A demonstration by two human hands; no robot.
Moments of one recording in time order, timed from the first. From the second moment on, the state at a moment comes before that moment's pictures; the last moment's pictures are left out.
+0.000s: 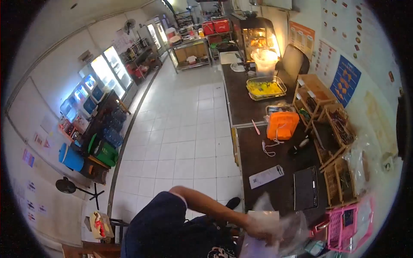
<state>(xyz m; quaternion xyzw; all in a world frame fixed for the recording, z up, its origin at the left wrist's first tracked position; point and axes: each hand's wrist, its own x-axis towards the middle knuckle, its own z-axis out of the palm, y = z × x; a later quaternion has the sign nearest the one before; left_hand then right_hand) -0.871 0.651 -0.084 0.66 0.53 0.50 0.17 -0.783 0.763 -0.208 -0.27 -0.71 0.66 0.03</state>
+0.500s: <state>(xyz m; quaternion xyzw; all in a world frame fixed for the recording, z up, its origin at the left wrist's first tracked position) -0.929 0.612 0.055 0.05 0.38 0.79 0.48 -0.727 0.750 -0.189 -0.23 -0.67 0.70 0.06</state>
